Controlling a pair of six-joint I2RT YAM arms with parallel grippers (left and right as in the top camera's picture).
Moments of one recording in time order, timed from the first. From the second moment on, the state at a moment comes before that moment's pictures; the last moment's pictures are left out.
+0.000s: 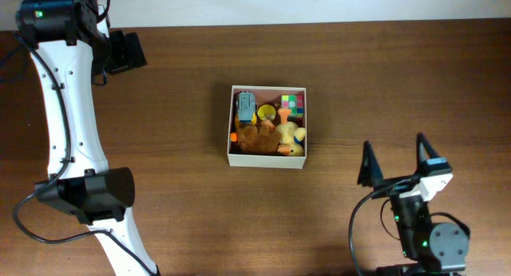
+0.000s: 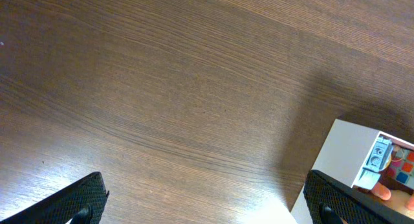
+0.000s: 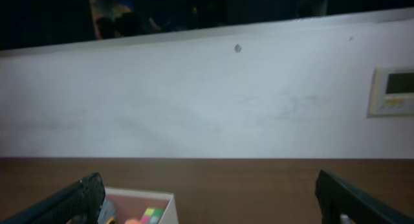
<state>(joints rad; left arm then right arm) 0.09 2.15 2.58 -1.65 -0.04 -0.23 0.03 0.26 0.26 0.15 -0.11 0.10</state>
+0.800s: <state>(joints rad) 0.09 2.15 2.58 -1.65 -0.04 -0.23 0.03 0.03 0.02 0.00 -0.15 0.10</state>
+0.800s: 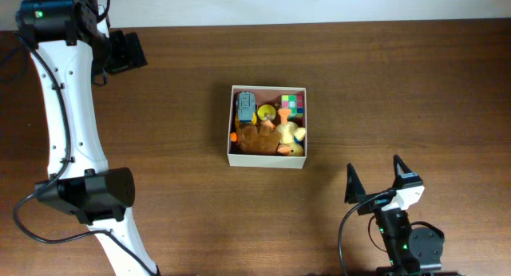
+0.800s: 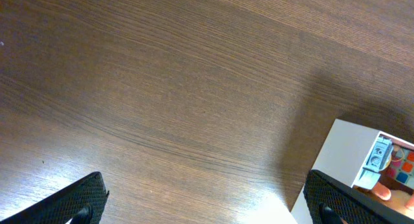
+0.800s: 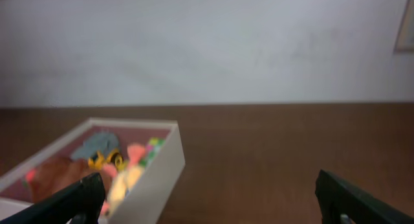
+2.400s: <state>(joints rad) 0.09 1.98 2.51 -1.36 -0.04 -0.23 0.03 0.02 0.01 -0.06 -0.13 0.10</state>
